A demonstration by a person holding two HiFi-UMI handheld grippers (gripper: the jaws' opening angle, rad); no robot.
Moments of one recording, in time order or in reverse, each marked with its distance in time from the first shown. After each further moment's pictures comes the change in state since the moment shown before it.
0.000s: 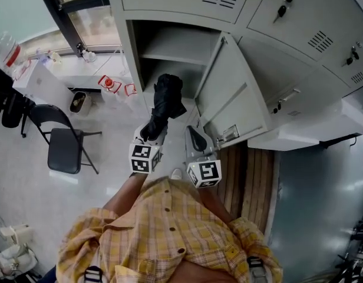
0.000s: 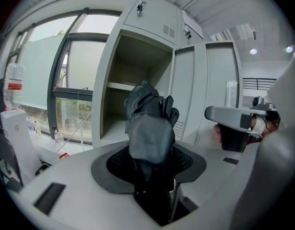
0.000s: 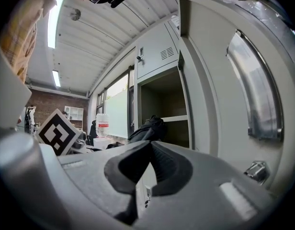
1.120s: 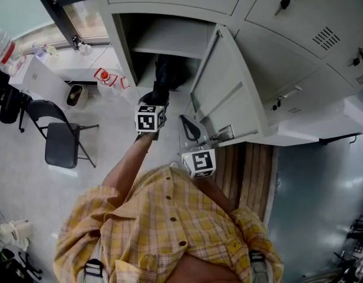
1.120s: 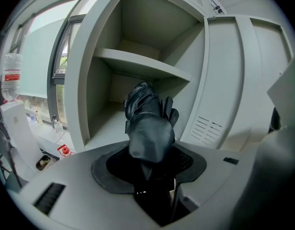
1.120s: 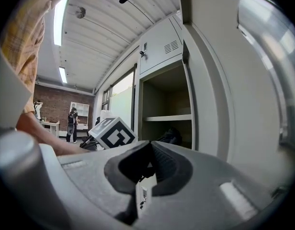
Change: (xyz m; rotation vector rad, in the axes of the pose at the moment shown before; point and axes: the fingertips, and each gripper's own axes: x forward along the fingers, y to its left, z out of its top) left arm 0.129 0.037 0.007 -0.095 0.118 0.048; right arm 0.029 -0.014 -0.006 -0.060 0.012 0.062
